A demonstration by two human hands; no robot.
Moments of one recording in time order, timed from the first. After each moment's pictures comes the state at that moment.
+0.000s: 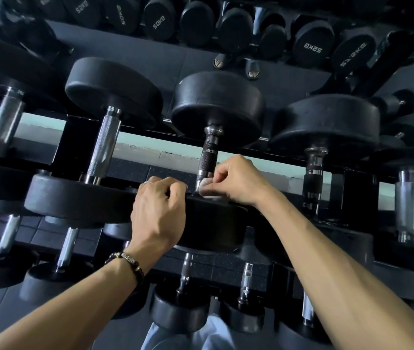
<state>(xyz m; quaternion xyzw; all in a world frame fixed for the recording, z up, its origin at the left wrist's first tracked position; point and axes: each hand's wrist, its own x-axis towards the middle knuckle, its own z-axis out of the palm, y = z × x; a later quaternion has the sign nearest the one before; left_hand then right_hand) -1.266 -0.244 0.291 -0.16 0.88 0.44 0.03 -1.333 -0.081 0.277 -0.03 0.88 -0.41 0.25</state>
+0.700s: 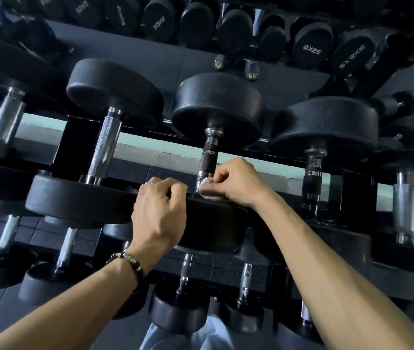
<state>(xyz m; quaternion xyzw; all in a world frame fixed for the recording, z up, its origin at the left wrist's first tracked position) -1.267 -0.244 0.291 -0.16 0.89 0.43 0.03 -1.331 -0.081 0.269 0.00 0.87 -0.43 0.24</state>
